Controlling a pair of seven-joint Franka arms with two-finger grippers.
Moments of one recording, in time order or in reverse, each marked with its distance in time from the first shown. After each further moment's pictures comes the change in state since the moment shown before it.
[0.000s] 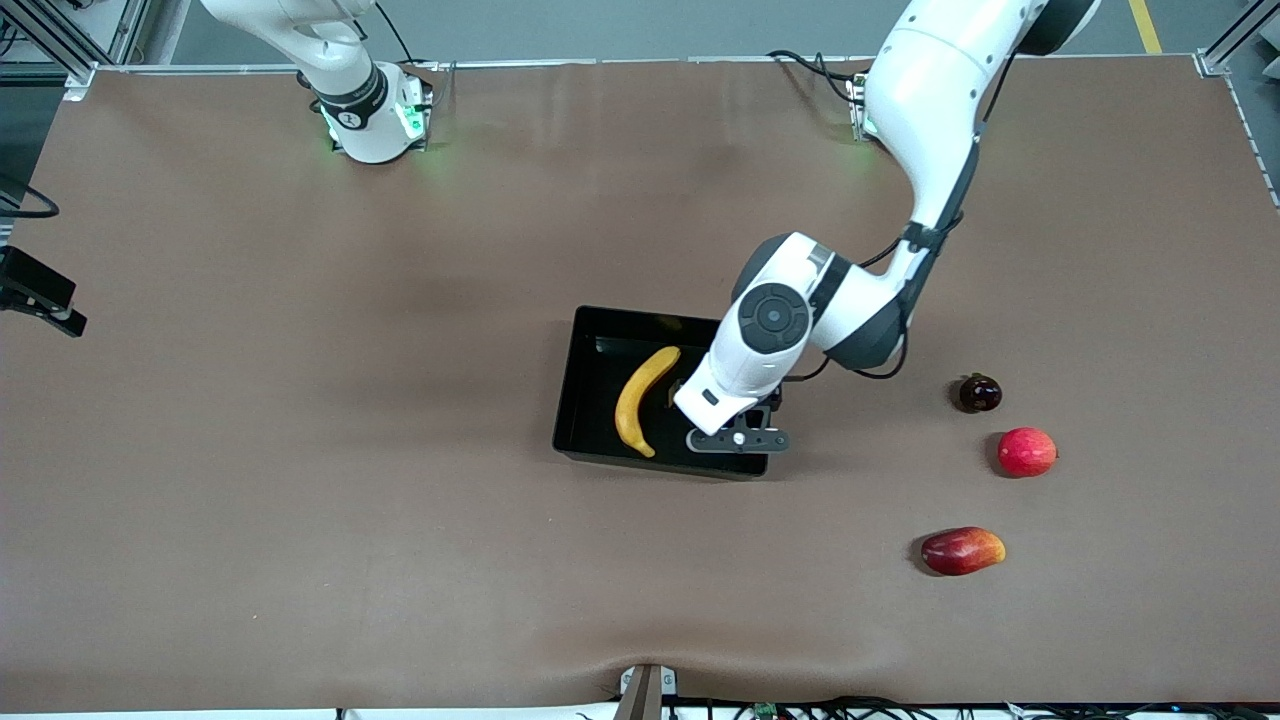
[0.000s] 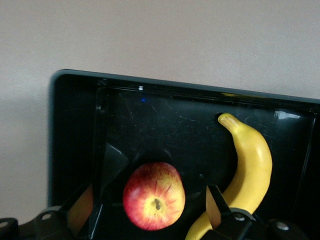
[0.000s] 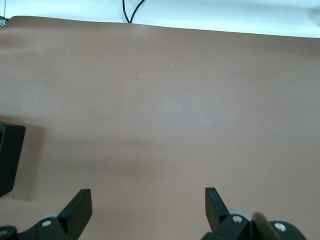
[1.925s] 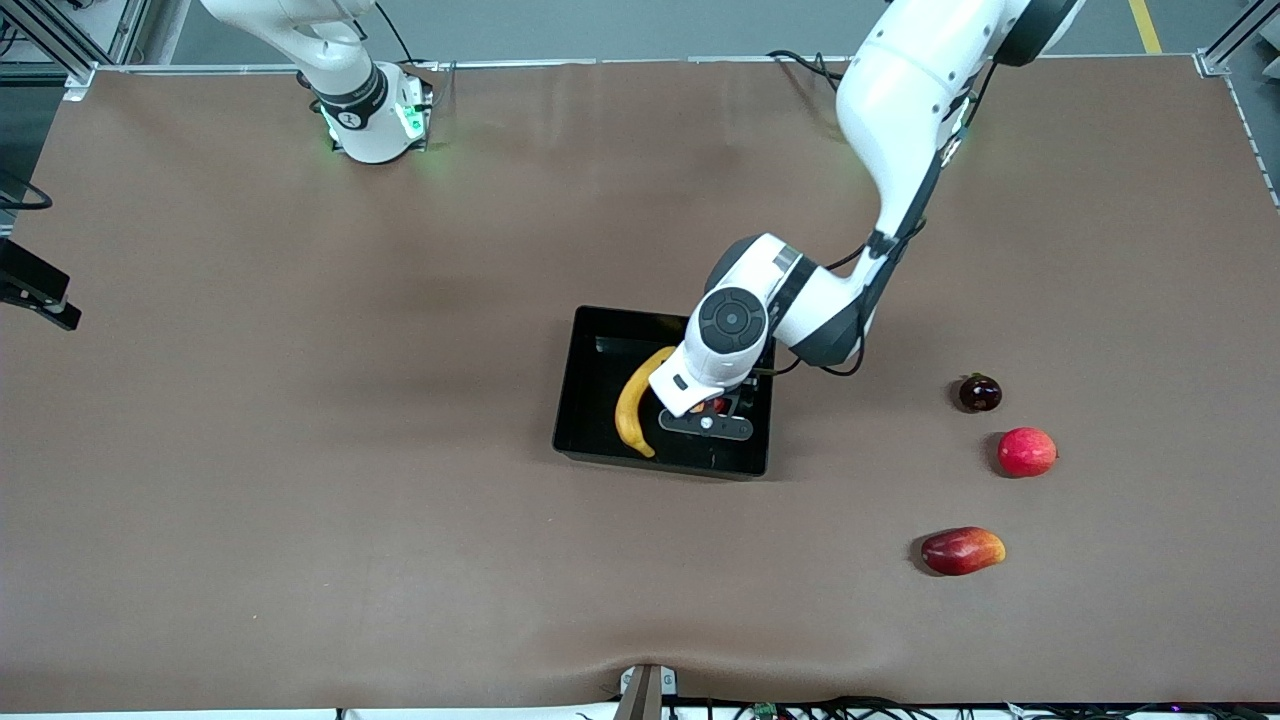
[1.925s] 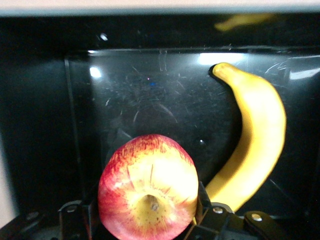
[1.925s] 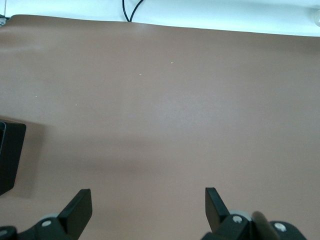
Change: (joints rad) left arm -0.042 0.000 0.002 0.012 0.000 -0.119 0.084; right arm 0.000 -0.003 -0.002 0.014 -0.002 -0.021 -0.001
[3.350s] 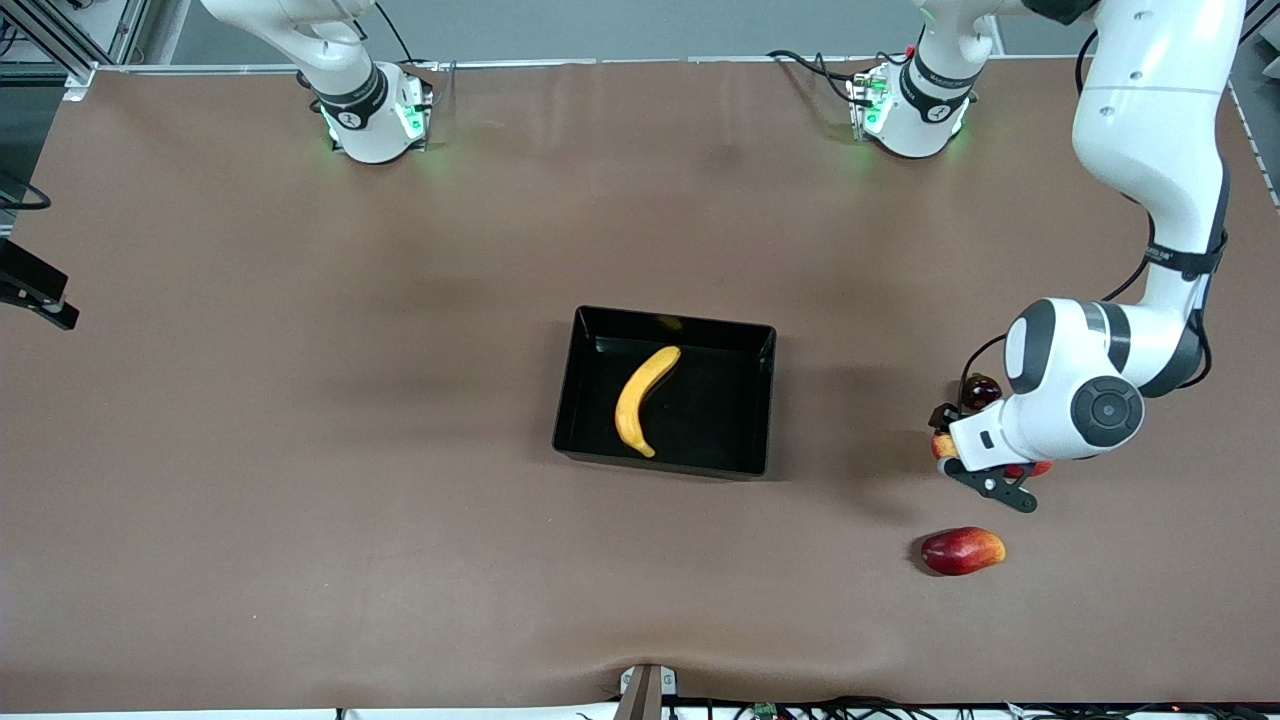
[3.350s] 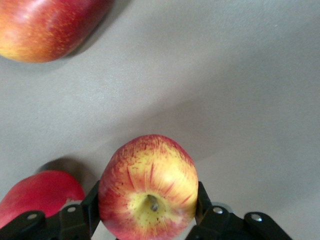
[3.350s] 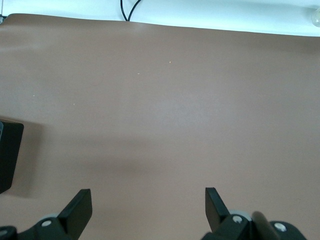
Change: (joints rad) left arm 0.557 -0.092 0.016 -0.261 0.099 0.098 0.865; right arm 0.000 0.000 0.000 0.001 -0.008 -0.001 -0.001
